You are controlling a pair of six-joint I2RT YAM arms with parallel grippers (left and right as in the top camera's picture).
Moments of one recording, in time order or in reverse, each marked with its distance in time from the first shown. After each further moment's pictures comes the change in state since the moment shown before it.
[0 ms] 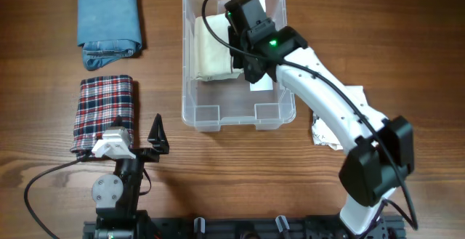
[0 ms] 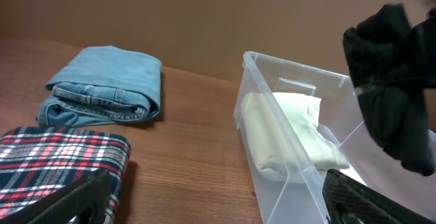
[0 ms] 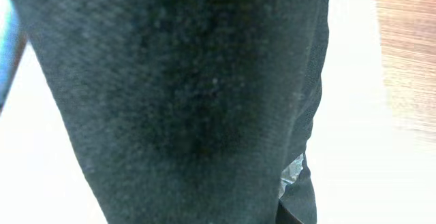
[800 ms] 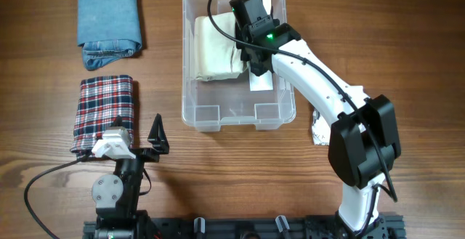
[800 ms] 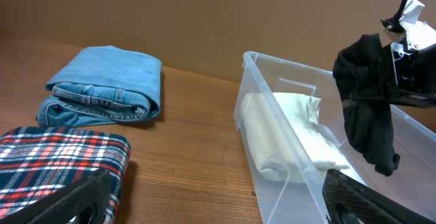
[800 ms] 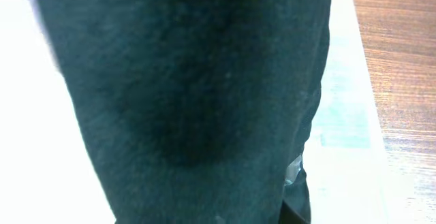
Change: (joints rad) left arm 0.000 0.000 0.000 0.000 0.000 0.000; right arm -0.060 0.118 0.000 0.113 0.068 0.002
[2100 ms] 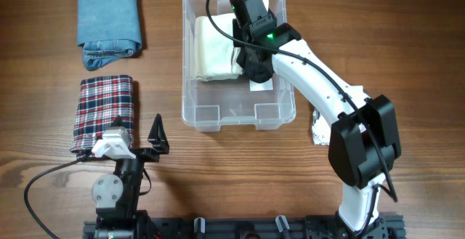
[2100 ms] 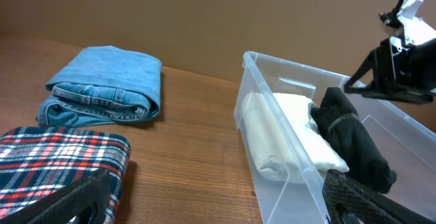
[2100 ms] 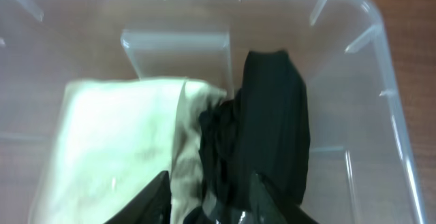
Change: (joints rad) left arm 0.000 0.000 0.000 0.000 0.000 0.000; right arm -0.001 0.000 0.000 0.024 -0.062 -0.017
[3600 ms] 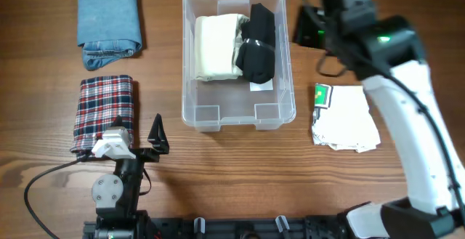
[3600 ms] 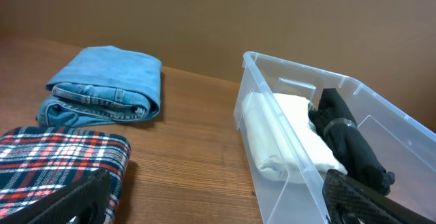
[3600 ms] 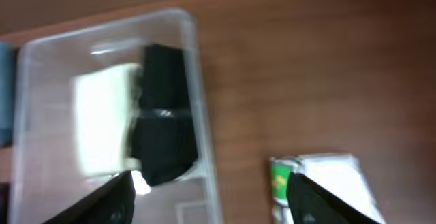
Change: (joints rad) left arm 0.000 0.000 0.000 0.000 0.000 0.000; right arm -0.193 -0.444 0.171 -0.675 -0.083 0.107
